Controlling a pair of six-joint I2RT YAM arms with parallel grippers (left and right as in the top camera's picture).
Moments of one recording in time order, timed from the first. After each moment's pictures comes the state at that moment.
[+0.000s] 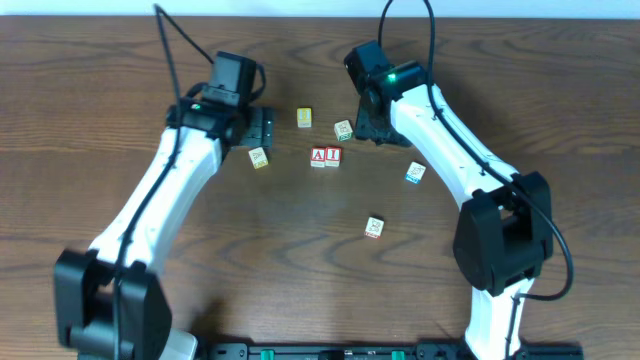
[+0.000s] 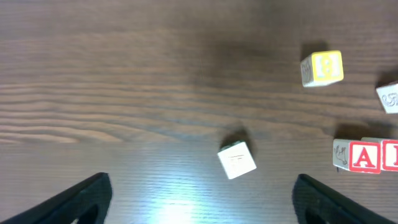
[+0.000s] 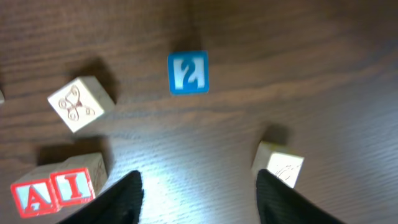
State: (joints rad) left arm -0.27 1.66 1.36 -0.77 -0.17 -0.16; right arm 0.44 2.07 1.78 -1.09 0.26 0.65
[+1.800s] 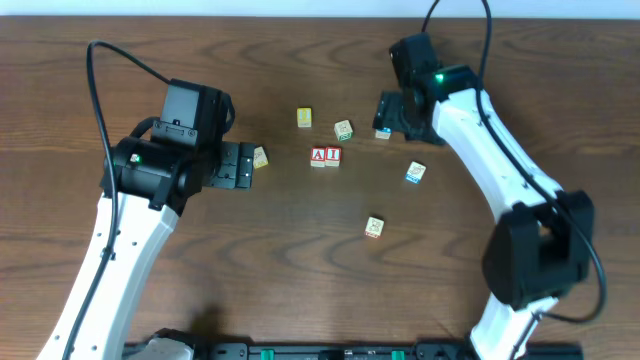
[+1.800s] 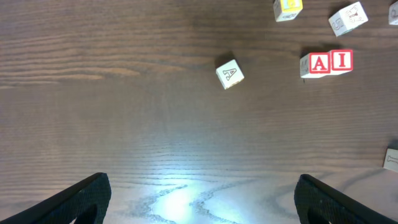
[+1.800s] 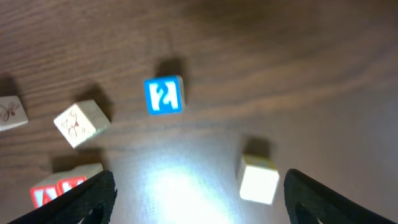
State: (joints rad) left arm -0.27 1.34 1.36 -1.12 -0.09 -0.12; right arm 0.31 1.97 1.66 -0.96 0.11 0.58
